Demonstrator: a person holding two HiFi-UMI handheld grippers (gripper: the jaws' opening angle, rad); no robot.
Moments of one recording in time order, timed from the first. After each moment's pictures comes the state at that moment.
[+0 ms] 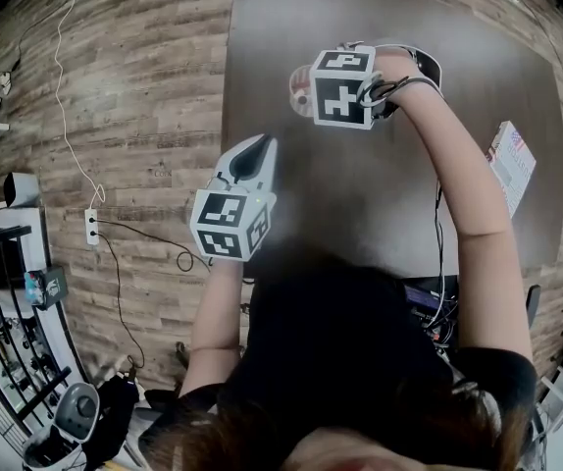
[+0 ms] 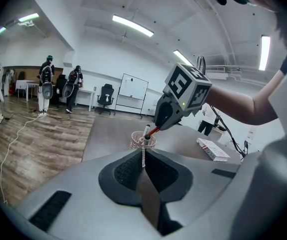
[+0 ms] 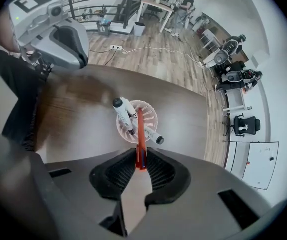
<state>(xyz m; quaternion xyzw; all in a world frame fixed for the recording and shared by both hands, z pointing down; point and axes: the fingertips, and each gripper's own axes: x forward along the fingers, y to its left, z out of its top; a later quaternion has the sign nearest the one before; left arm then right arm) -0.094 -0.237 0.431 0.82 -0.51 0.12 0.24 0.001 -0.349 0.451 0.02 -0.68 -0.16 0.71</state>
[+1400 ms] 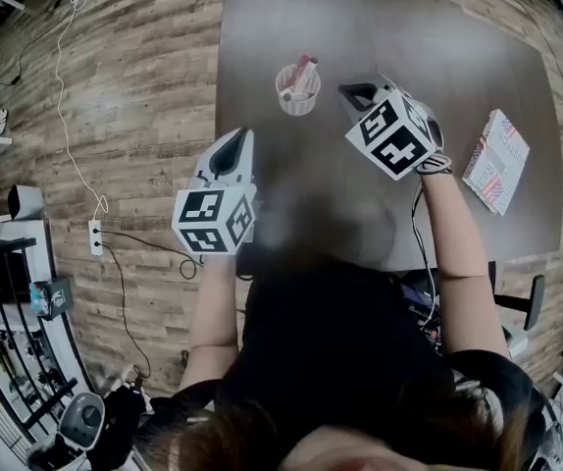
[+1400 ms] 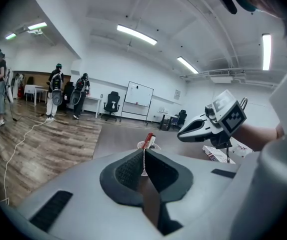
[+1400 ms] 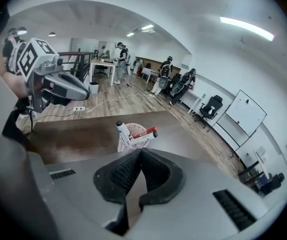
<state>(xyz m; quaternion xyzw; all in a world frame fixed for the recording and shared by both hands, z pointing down) -0.109 -0.236 0.409 0.80 -0.55 0.09 0.22 0.028 -0.312 0.417 0.26 -0.86 -0.05 0.43</state>
